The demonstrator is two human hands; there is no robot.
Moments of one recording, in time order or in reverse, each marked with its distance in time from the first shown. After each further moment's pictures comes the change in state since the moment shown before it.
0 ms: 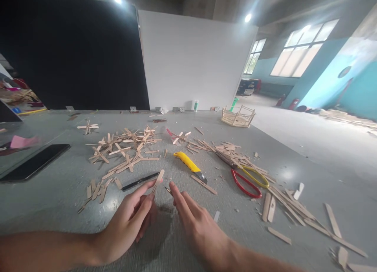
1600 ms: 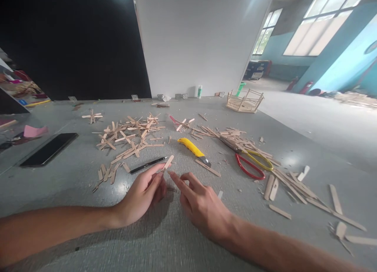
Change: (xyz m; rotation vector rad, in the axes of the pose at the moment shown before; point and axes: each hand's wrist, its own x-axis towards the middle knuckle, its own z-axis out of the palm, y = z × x) left_hand 0.010 0.000 0.000 -0.013 -0.018 -0.008; right_hand 0.007 -0.009 -0.002 -0.182 0.073 -0.016
